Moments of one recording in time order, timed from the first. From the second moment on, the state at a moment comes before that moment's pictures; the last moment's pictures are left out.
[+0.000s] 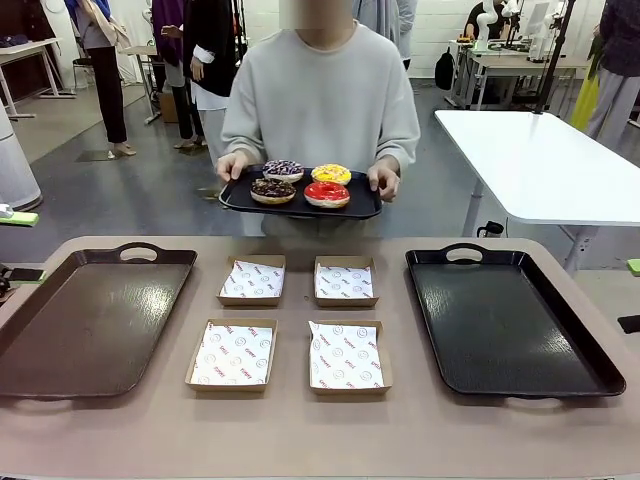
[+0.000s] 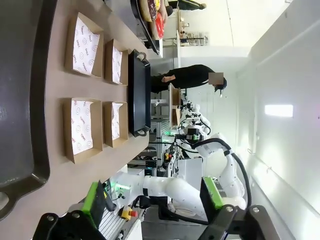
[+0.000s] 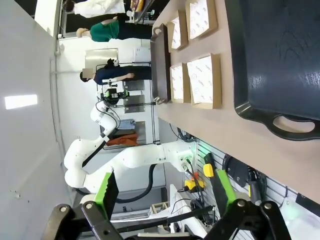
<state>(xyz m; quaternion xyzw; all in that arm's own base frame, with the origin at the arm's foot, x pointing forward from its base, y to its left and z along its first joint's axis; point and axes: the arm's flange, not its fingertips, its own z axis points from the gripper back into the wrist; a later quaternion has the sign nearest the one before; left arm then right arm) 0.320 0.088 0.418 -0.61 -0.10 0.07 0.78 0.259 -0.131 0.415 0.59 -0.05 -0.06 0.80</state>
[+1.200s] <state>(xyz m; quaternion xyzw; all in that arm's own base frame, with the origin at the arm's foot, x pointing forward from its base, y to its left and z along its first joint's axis) 0.321 0.087 0.416 -0.62 -0.09 0.07 0.78 0.259 -0.132 0.414 0.59 -0.05 -0.06 0.80</state>
